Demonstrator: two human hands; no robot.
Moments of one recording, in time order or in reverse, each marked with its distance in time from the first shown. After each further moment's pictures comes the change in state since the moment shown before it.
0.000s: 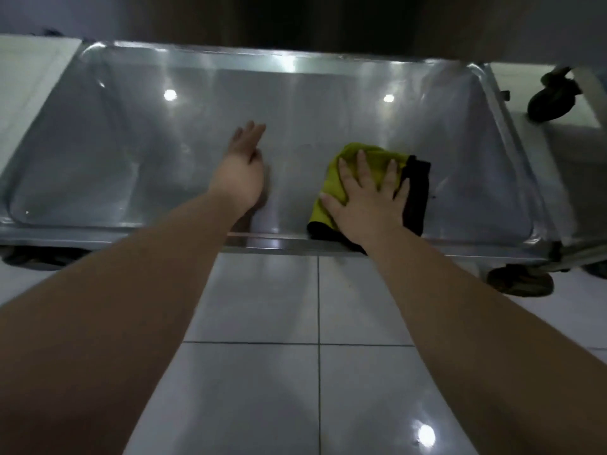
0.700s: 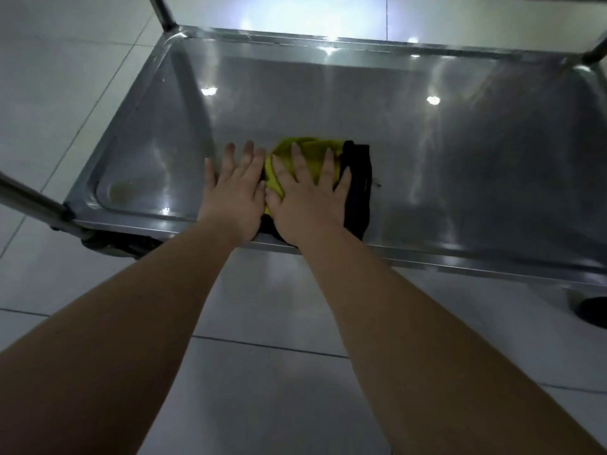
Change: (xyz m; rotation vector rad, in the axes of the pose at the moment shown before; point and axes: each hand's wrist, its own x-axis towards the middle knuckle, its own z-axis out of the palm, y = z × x) left_hand -0.040 -0.113 -0.077 0.580 -0.142 -0.038; right_hand -0.001 -0.219 0.022 0.045 0.034 -0.289
